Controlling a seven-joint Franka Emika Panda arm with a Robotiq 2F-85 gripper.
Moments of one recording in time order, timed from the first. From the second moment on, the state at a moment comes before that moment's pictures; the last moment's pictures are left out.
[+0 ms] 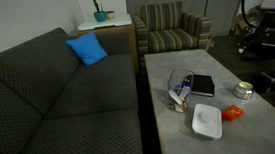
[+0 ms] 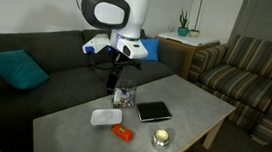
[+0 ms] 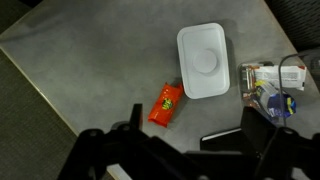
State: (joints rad) arm 0.05 0.67 -0.02 -2.03 0.41 2.57 0.49
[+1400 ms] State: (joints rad) arm 0.08 1.05 -0.07 -1.76 0.32 2.58 0.61
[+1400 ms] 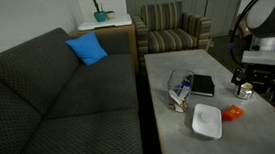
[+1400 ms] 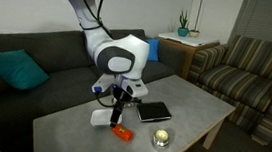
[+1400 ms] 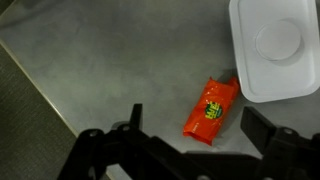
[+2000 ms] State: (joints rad) arm 0.08 1.31 -0.07 -1.50 0.35 2.58 0.85
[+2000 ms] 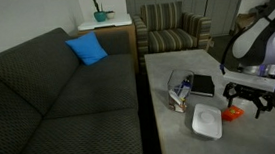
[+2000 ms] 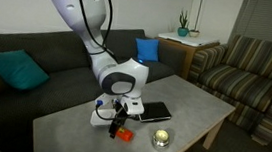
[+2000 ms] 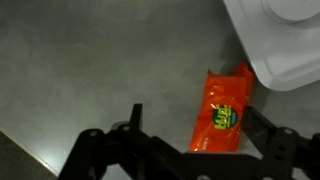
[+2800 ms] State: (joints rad) arm 0.07 1.47 -0.06 -1.28 0.34 2.59 0.85
